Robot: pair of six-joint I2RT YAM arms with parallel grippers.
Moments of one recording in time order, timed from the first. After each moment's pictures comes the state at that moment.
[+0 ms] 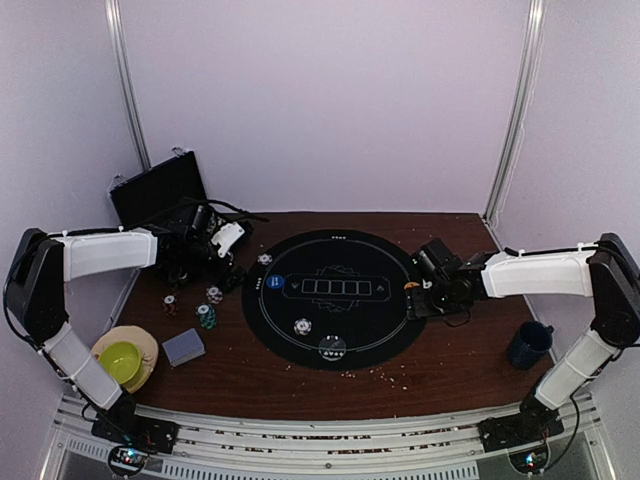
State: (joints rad) left arm -0.42 1.60 1.05 -0.29 0.08 0.39; right arm 0.66 1.56 0.90 -0.42 0.32 0.52
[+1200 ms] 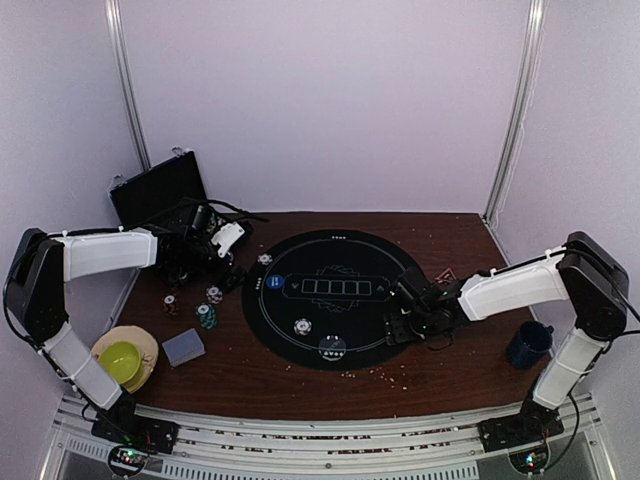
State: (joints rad) left arm -0.42 1.60 1.05 -0.29 0.08 0.39; right arm 0.81 1.67 0.83 -0.25 0.30 0.59
